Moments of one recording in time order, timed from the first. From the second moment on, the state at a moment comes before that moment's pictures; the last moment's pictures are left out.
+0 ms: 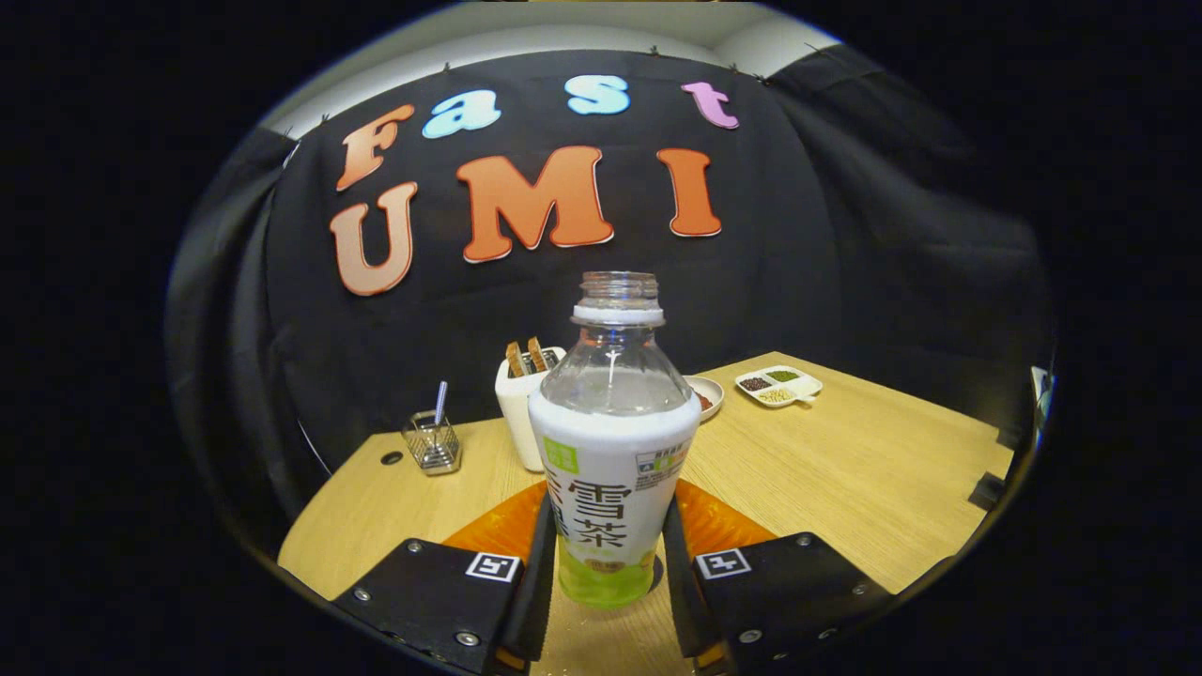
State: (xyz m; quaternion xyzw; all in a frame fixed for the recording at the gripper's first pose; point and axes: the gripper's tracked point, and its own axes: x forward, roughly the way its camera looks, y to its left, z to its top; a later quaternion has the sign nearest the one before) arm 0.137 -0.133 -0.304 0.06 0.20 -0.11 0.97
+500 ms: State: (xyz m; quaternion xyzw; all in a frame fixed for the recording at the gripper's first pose) arm 0.182 -0.120 -0.362 -0.02 0.22 -0.10 0.97
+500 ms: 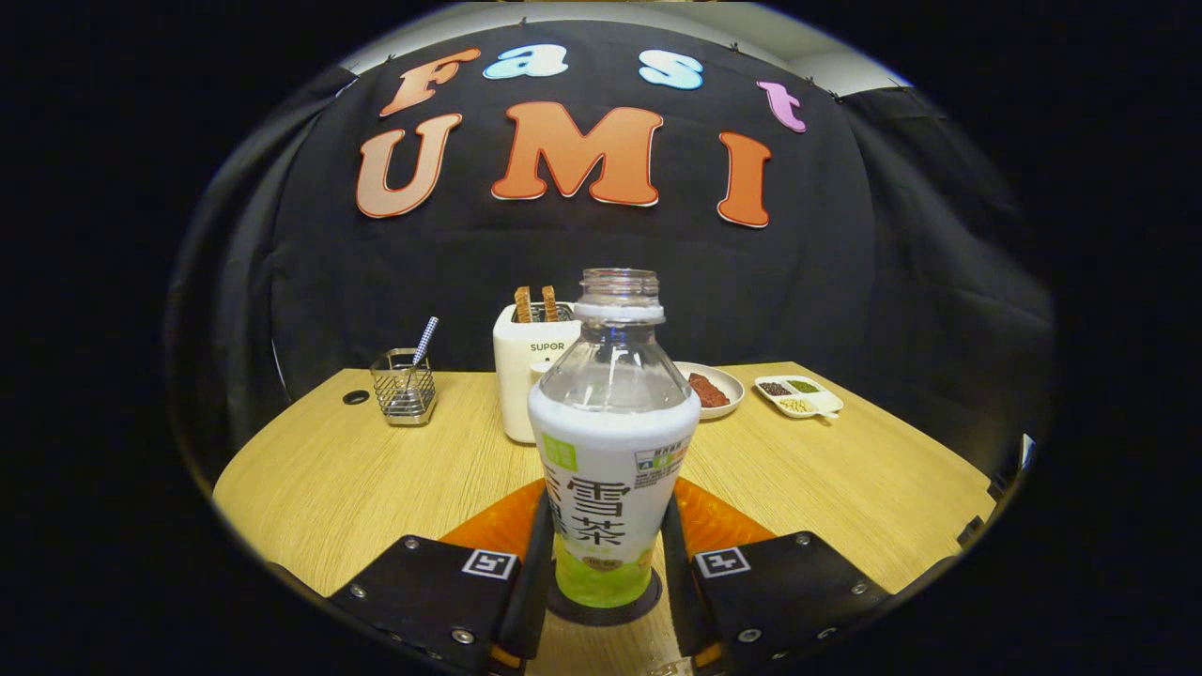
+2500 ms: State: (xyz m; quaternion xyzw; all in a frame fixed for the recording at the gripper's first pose) arm 0.088 -0.055 -0.090 0.08 0.06 -0.02 0.99
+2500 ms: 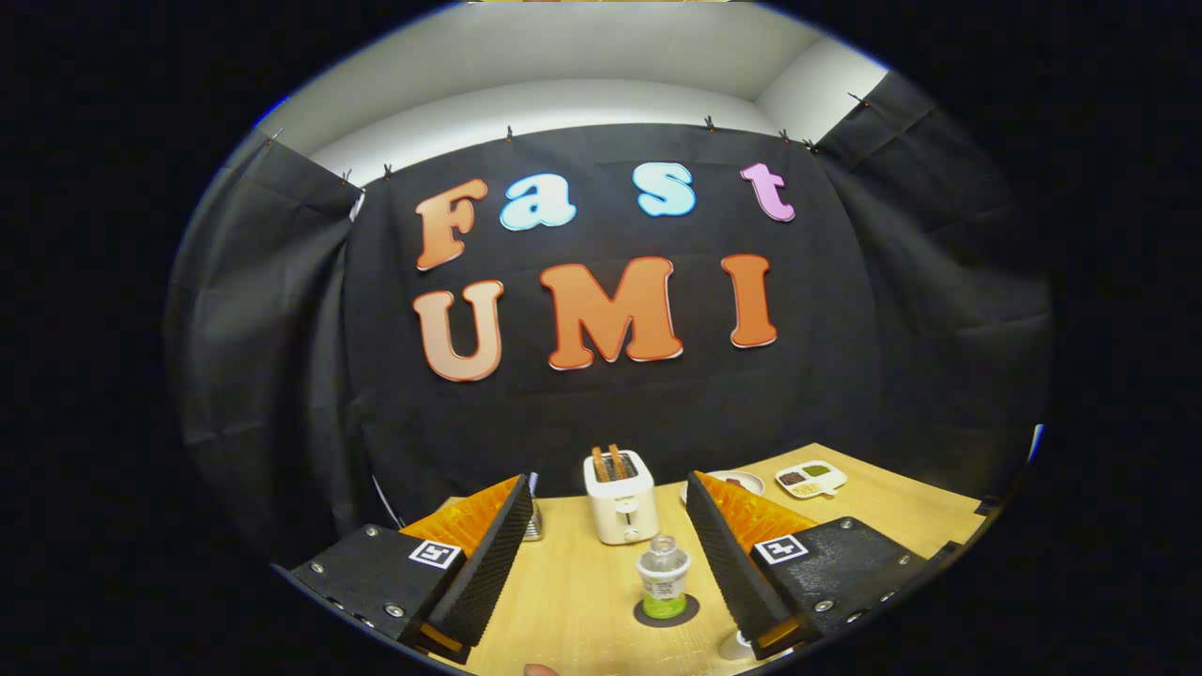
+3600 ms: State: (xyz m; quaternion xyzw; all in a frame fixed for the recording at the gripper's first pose) arm 0.029 0.037 -0.058 0.05 0.04 0.05 1.00
